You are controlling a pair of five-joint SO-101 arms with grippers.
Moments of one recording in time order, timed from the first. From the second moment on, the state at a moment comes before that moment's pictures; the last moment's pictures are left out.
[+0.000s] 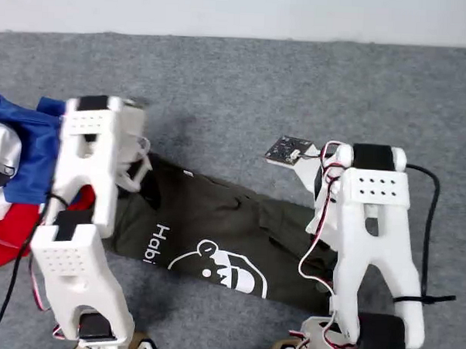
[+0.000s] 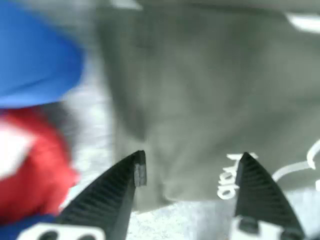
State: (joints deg) left arm -11.5 28.3 -13.4 99.3 -11.3; right arm -1.9 -15.1 19.8 99.7 52.0
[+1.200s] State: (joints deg) left arm -12.5 41.4 -13.6 98.5 -11.7; right arm -2.0 -15.1 22.0 99.0 45.6
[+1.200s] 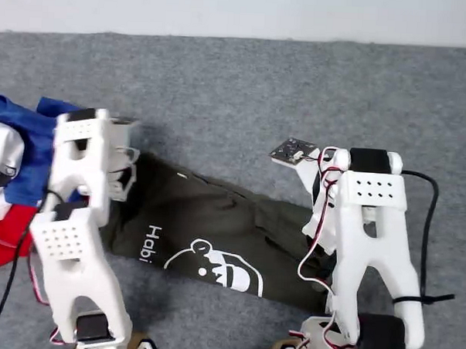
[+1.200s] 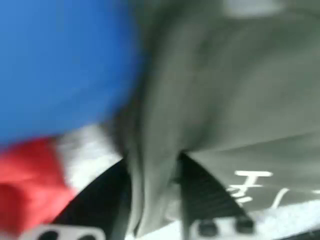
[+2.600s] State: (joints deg) left arm 40.8 21.4 -15.2 99.4 -13.8; right arm 20.7 -15.1 22.2 98.9 32.2
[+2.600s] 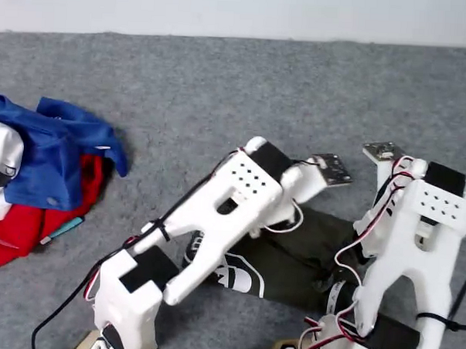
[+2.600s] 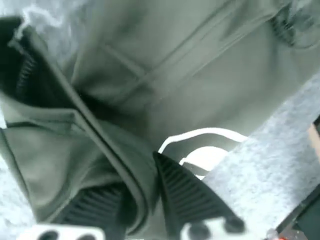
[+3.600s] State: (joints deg) left arm 57.0 40.2 -39.7 99.5 -13.1; right arm 56.1 -52.0 38.2 98.7 36.7
